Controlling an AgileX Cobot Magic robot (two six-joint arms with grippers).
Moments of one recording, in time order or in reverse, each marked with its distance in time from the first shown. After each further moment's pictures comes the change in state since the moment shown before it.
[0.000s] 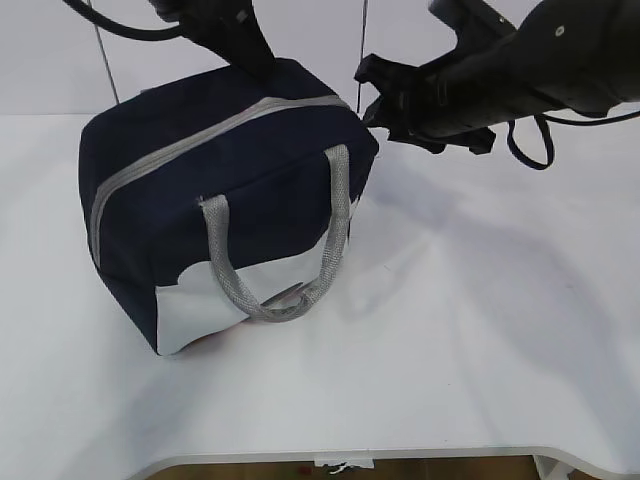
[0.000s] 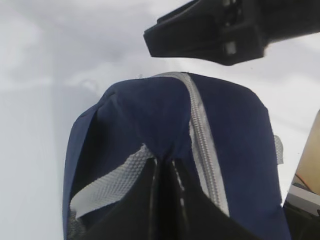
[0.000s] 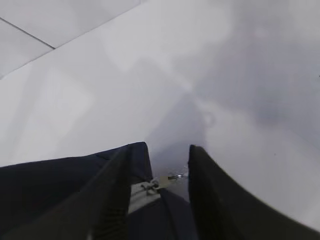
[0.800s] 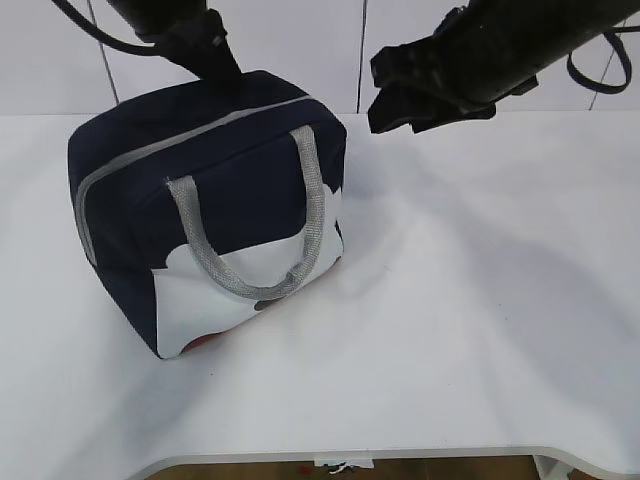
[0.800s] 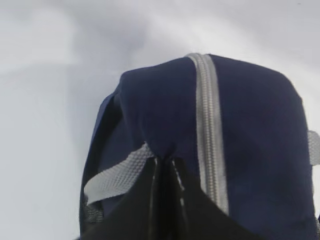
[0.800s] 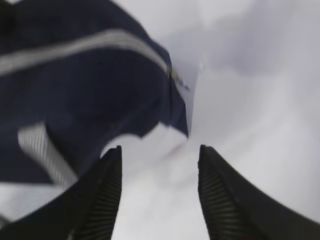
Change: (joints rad) left arm 0.078 0.052 0.000 0.048 -0.021 0.002; right arm 0.000 -0.159 -0.110 -0.165 0.521 -0.309
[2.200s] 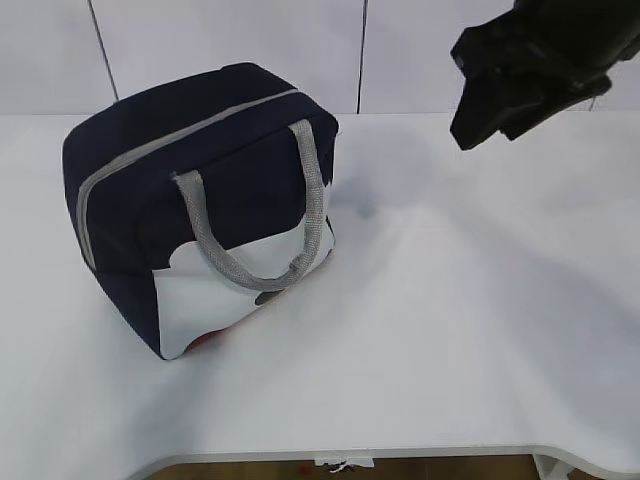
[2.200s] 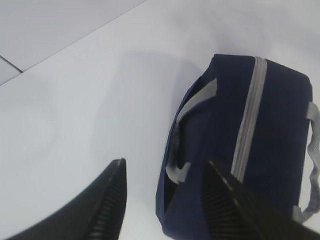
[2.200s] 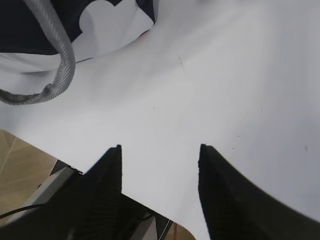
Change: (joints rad) left arm 0.036 -0.405 0.112 0.303 0.016 -0.351; right arm 0.000 -0.114 -0.131 -0.218 0.501 0.079
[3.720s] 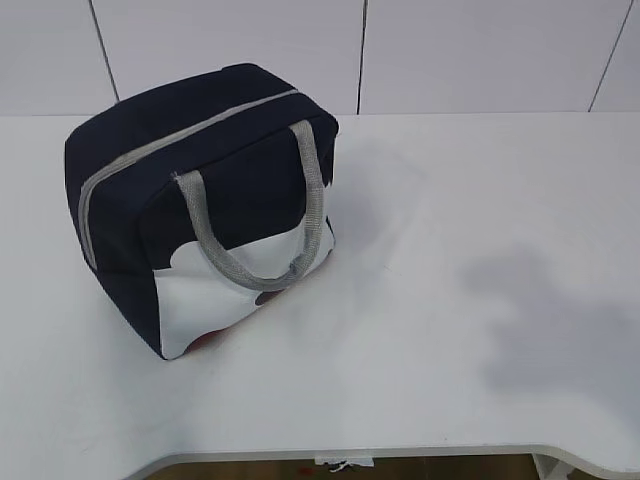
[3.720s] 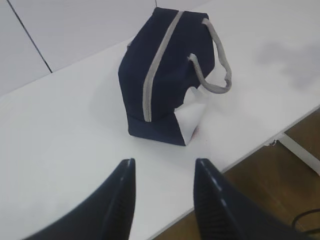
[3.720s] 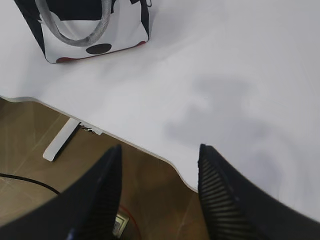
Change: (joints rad) left arm 0.000 -1.319 0.899 -0.034 0.018 -0.002; right arm 0.000 -1.097 0.577 -0.069 0.026 0.004
